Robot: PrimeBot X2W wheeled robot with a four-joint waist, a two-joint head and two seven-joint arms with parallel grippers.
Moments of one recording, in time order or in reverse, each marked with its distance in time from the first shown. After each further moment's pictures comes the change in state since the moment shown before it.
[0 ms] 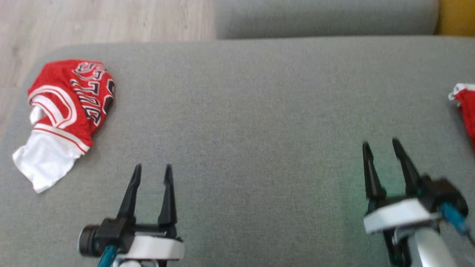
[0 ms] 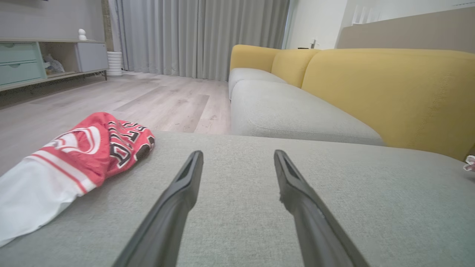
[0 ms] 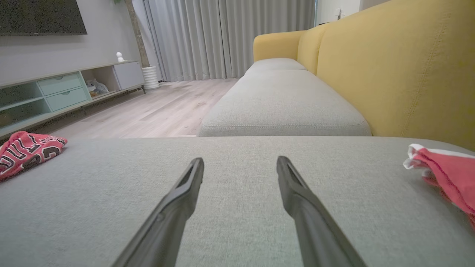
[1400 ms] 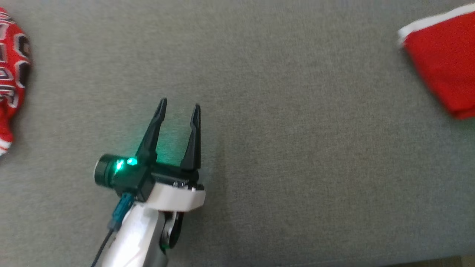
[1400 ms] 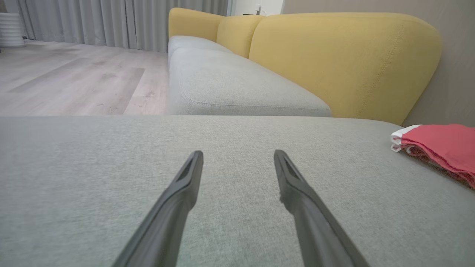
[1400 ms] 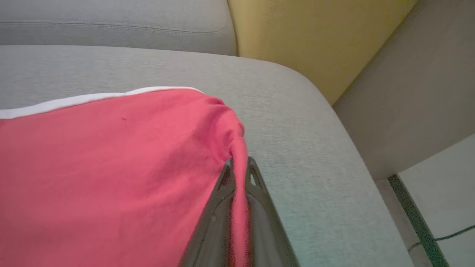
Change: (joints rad) left arm -0.240 0.000 -0.106 -0.020 0.013 -0.027 0.000; right arm -0.423 -0.578 0.022 0.328 0.342 0.000 0.320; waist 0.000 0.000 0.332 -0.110
